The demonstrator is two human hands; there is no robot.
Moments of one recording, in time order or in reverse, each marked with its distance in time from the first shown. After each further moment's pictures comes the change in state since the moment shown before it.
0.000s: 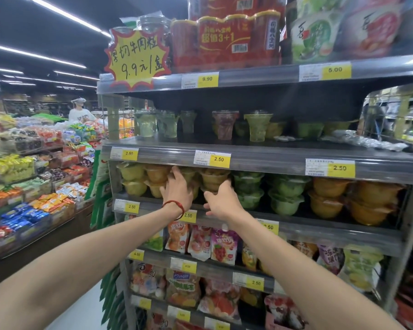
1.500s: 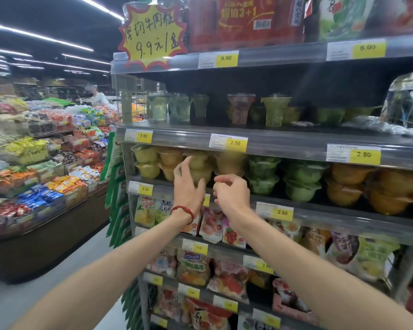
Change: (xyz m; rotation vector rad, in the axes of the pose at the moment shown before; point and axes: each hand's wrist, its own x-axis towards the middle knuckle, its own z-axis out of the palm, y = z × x) left_hand -0.052 -0.010 -0.012 -0.515 0.127 0.070; right_hand -0.061 -0.018 0.014 0.228 0.176 0.025
